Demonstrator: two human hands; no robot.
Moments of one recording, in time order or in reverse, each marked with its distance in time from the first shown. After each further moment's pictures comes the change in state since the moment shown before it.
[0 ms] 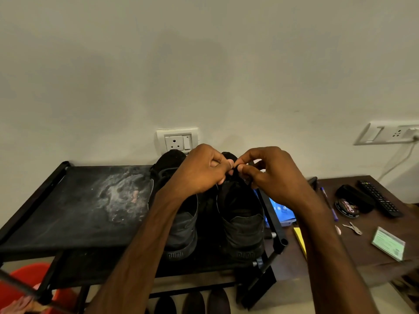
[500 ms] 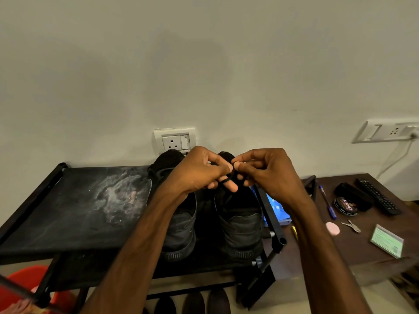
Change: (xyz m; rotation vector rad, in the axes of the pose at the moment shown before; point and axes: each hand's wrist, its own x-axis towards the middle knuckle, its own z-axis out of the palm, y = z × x) left_hand -0.005 0.008 -0.002 -0.348 -0.129 -0.188; right_hand 0.000 0.015 0.007 0.329 0.040 0.091
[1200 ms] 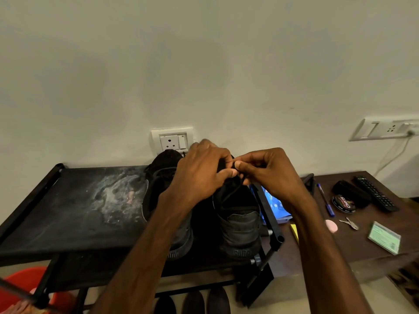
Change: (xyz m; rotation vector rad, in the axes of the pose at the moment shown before) left_hand 0.006 -0.007 0.014 0.817 0.296 0.299; right_hand 0.001 0.007 -0.004 0.057 -0.019 0.009
